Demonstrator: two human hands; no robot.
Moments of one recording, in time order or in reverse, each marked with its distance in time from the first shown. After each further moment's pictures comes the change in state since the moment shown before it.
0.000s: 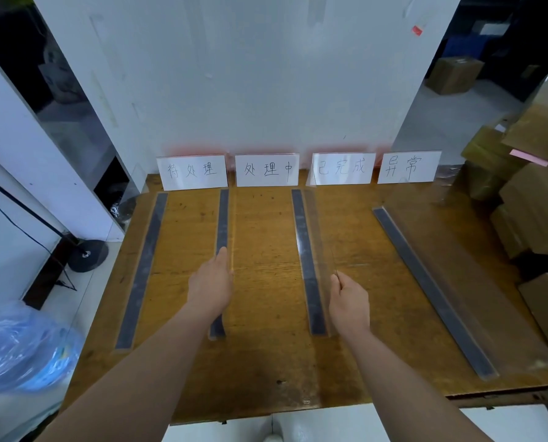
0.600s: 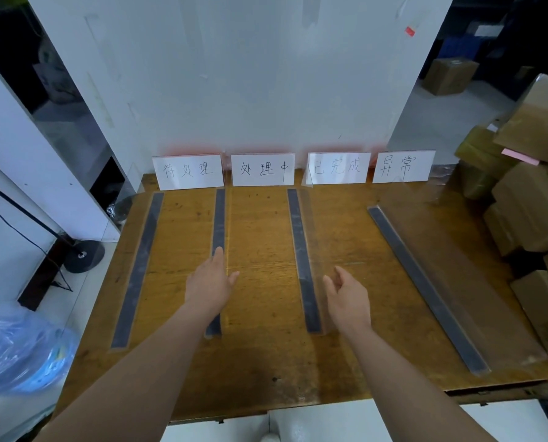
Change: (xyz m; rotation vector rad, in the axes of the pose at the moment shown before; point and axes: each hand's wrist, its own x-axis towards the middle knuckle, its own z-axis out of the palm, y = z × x) left_hand -0.002 0.005 0.005 0.000 -0.017 -0.042; right_hand -0.001 0.001 -0.011 -0.057 -0.010 0.003
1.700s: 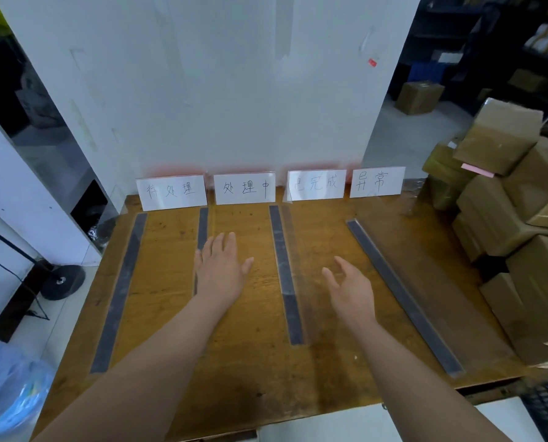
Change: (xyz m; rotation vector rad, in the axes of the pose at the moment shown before) left_hand 0.005 0.056 -0.020 0.019 0.175 0.193; right_hand 0.017 -0.002 -0.050 -0.002 0.076 -0.080
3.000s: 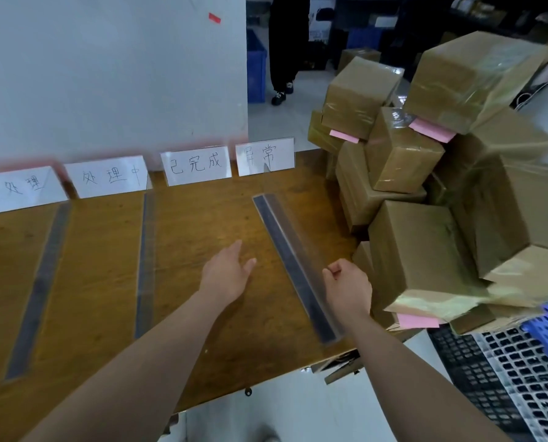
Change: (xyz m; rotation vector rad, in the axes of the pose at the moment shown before) left_hand -0.021 0.291 0.115 -0.170 -0.349 0.081; right_hand 0.058 0.232 -0.176 -0.163 0.083 0.188
